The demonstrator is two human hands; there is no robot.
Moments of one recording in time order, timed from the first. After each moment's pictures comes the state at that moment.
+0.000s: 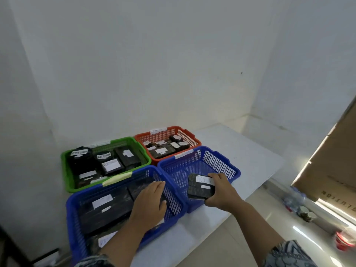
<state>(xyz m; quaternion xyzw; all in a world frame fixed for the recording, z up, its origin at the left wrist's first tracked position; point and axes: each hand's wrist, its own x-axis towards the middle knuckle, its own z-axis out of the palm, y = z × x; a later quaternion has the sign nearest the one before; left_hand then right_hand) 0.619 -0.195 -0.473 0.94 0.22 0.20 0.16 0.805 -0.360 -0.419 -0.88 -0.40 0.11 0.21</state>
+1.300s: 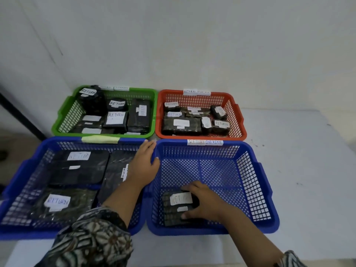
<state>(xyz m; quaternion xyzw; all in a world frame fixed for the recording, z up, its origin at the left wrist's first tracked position) 0.790 -0.131 -0.533 0.75 0.57 0.23 0.25 0.994 -0.246 -0.547 -0.61 -0.70 0.37 0.05</state>
